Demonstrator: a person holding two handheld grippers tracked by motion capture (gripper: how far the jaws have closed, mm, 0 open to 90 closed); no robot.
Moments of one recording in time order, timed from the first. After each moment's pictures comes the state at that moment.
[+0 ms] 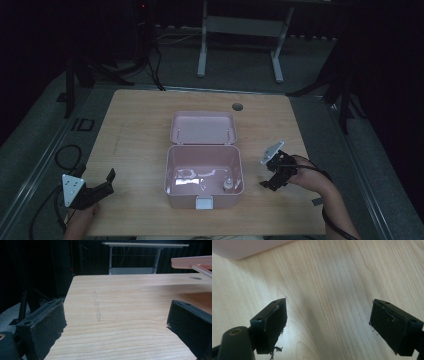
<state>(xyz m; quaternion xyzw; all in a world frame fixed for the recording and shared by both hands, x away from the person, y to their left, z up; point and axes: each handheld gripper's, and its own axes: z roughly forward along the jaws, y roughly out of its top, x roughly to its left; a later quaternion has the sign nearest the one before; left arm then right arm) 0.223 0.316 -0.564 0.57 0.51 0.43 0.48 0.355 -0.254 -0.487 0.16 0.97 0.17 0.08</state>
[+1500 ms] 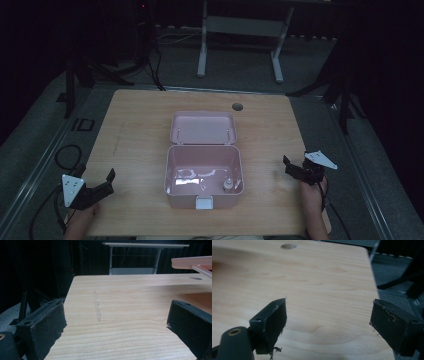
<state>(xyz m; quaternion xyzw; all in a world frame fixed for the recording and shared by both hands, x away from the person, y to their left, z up) 0.222 0.316 -0.564 0.57 0.52 0.43 0.48 0.342 -0.350 -0.542 0.51 0.68 0.40 0.34</state>
